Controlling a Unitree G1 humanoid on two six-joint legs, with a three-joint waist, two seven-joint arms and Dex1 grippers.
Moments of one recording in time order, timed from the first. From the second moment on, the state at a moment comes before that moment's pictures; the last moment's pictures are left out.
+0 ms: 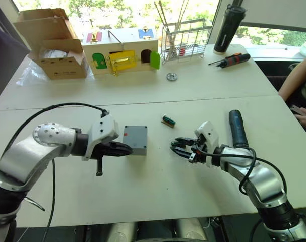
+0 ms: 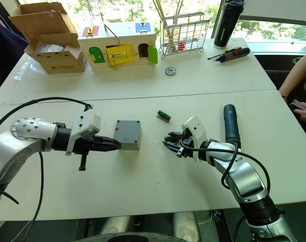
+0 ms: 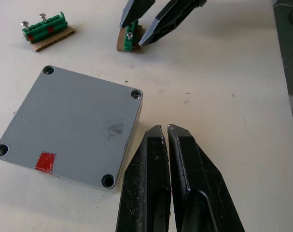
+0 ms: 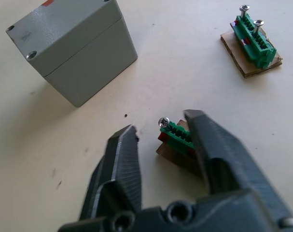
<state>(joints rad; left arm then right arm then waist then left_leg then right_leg) -0.37 0.96 -0.09 -0.51 -0.58 0.80 -1.06 -0.18 -0.59 0.16 -0.41 0.28 0.61 0.68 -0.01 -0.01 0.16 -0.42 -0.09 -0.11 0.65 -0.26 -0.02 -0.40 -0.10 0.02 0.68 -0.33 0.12</state>
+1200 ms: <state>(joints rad) -0.39 0.96 0.06 -0.25 -0.58 0.77 -1.06 -0.54 -0.43 0.15 -0.37 0.40 0.76 0.64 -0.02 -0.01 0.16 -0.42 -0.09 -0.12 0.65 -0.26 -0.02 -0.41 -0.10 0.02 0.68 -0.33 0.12</state>
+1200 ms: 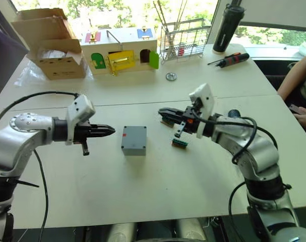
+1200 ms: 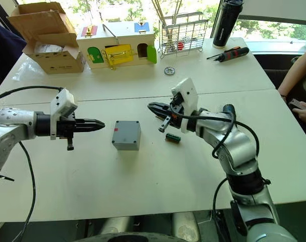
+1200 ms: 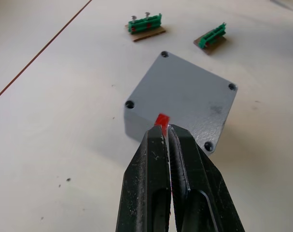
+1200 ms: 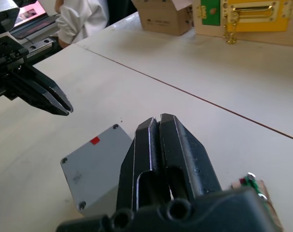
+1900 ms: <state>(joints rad) -0.29 0.88 0.11 -0.32 -0.62 0.80 -0.94 -0.55 -0.36 0.28 -0.19 0.32 0.64 0.71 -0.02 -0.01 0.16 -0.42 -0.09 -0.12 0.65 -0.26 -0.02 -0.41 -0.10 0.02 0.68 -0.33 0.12</state>
